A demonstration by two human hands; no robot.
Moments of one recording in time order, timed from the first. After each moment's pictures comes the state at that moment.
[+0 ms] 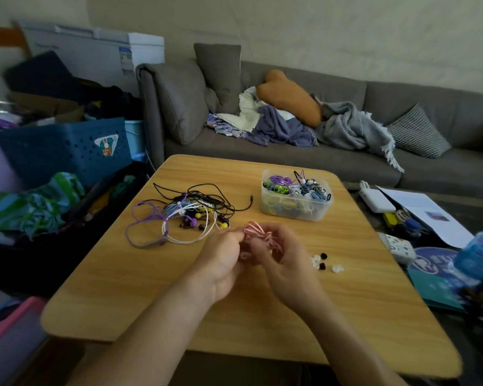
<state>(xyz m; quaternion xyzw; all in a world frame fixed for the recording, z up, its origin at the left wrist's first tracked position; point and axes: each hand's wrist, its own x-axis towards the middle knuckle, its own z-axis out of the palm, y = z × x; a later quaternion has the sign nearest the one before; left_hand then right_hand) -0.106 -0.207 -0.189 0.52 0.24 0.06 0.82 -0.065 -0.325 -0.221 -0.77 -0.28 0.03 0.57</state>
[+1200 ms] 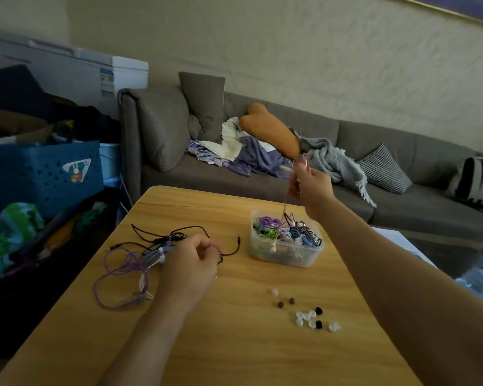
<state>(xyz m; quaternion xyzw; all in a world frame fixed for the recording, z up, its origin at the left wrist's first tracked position) -0.068 -0.139 -0.186 0.80 0.19 0.24 0.51 0.151 -0.285 -0.100 -0.71 -0.09 -0.03 0.70</state>
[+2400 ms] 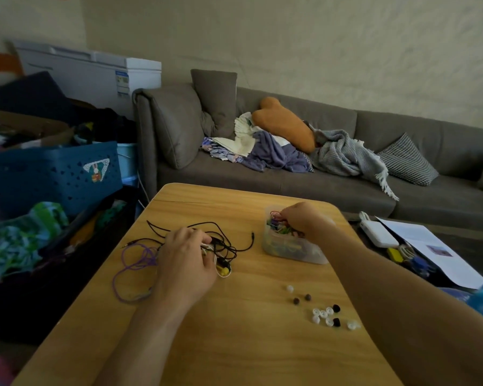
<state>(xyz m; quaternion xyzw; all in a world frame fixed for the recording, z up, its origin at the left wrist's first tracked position) -0.069 -0.113 -0.202 0.92 0.20 0.24 0.24 0.152 -0.272 -0.165 -0.93 -0.06 0.10 0.34</state>
